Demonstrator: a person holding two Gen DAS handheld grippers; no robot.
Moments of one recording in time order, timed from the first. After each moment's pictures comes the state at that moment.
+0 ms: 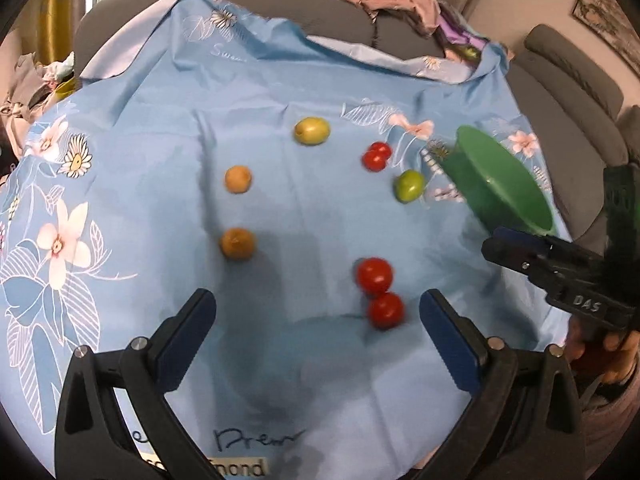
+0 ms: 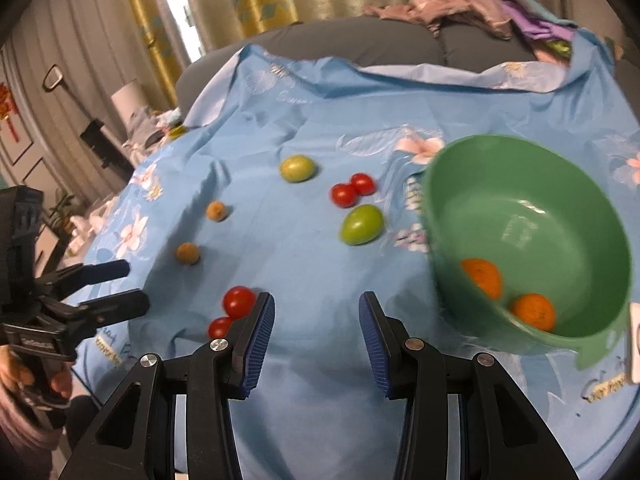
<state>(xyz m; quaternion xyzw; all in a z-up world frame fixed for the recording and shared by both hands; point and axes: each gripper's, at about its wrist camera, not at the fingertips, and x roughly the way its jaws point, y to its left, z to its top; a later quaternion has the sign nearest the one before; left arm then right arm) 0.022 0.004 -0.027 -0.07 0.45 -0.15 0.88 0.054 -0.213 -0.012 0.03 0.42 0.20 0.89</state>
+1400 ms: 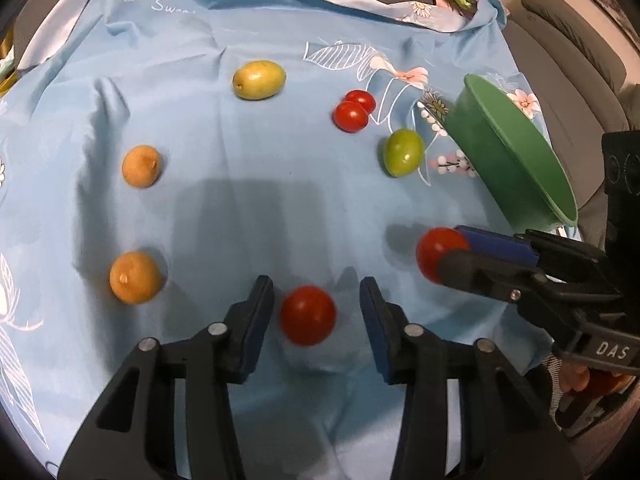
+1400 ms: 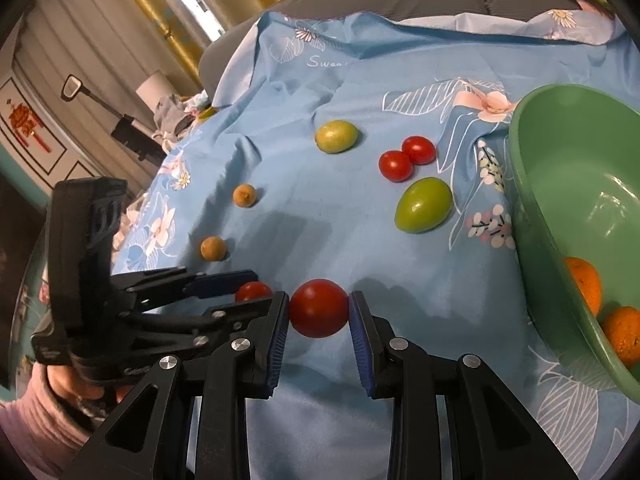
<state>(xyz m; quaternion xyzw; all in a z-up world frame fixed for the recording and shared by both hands) 0.079 -0.050 -0.063 -0.05 0.52 -0.20 0.83 0.093 -0.204 -0.042 0.08 0.46 0.27 0.84</state>
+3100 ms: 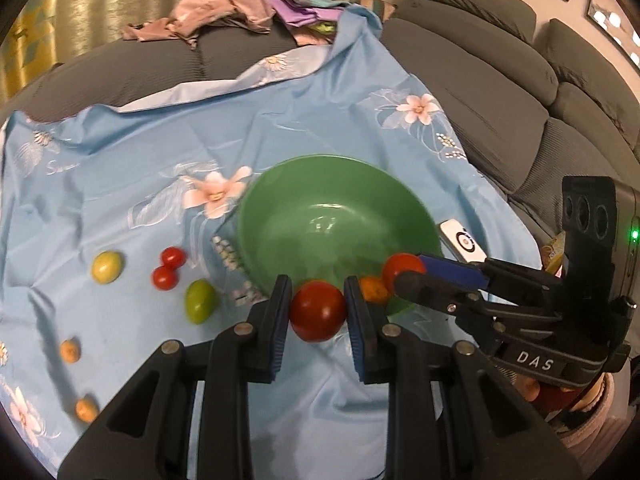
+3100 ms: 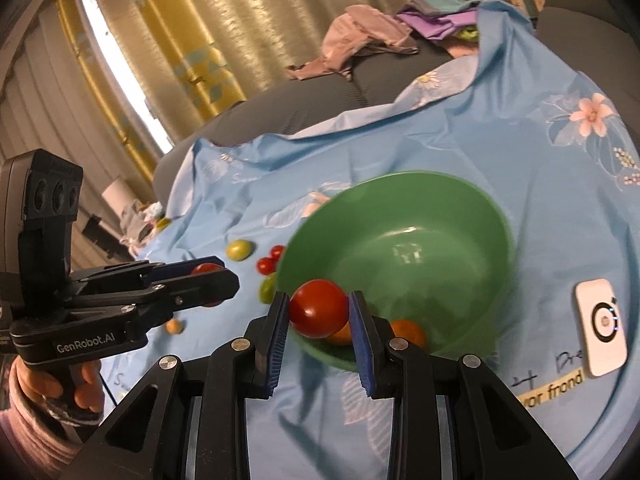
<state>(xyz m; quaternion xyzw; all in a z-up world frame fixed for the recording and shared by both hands) 0.079 -0.205 0.050 0.04 0.42 -0.32 0.85 0.048 -0.352 0.019 0.16 0.35 0.15 0.91</state>
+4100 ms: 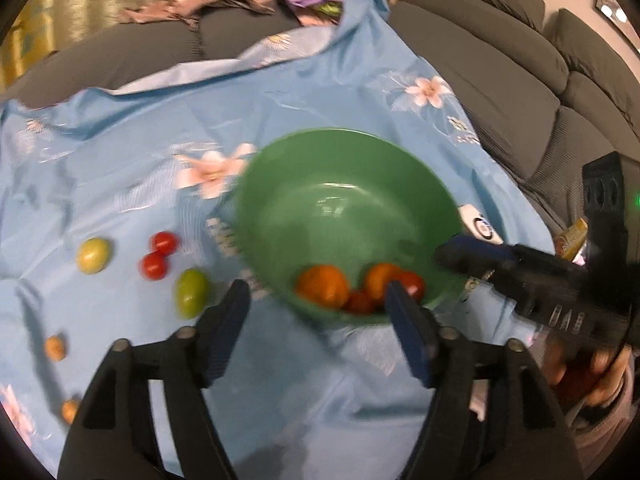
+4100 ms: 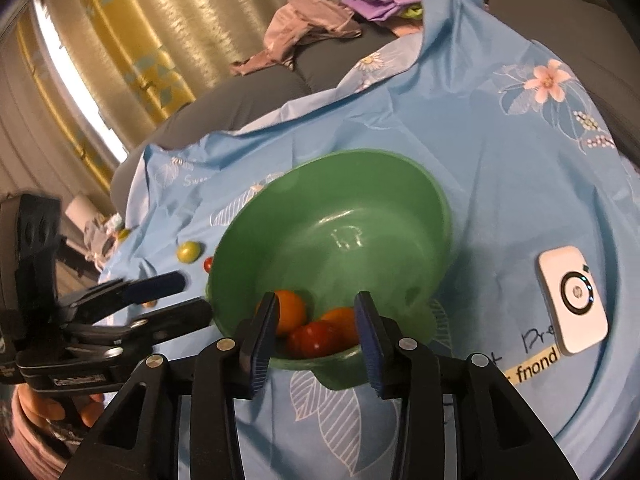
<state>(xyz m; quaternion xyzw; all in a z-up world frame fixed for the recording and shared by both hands) 0.085 -0.198 0.021 0.05 0.43 -0.29 0.85 0.050 -0.386 0.002 0.18 0.37 0.08 0.91</state>
